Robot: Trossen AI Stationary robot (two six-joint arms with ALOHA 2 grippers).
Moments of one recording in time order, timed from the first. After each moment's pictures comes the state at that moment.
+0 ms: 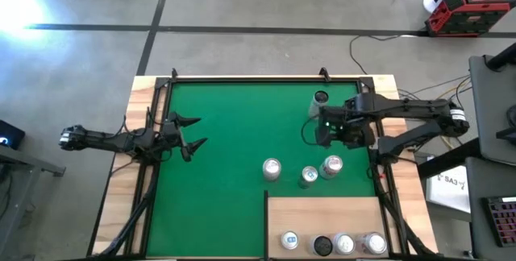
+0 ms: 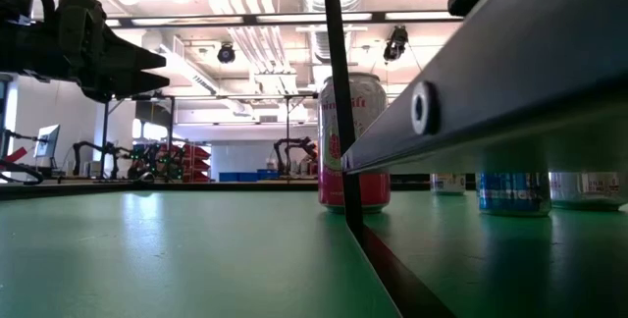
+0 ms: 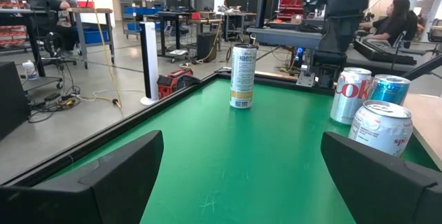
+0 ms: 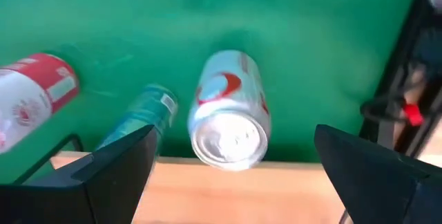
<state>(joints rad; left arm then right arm) -0.13 0.11 0.01 0.07 -0.53 -0.07 -0.10 1.28 1.21 -1.41 -0.21 1.45</state>
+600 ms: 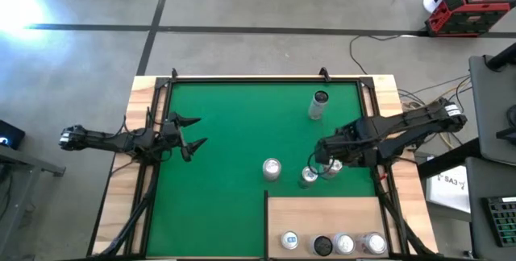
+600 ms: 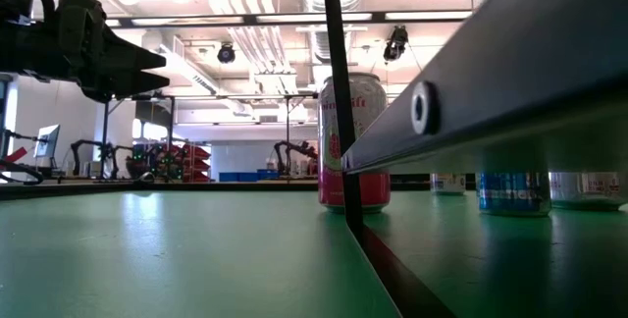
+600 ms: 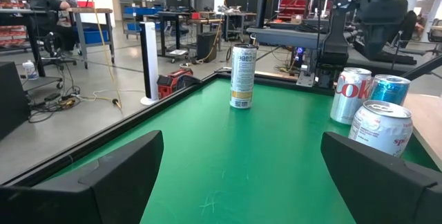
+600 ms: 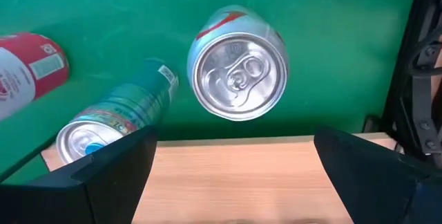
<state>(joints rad) -0.13 0.11 0.01 0.07 -0.53 -0.07 0.22 1.32 1.21 -1.34 -0.13 1.87</state>
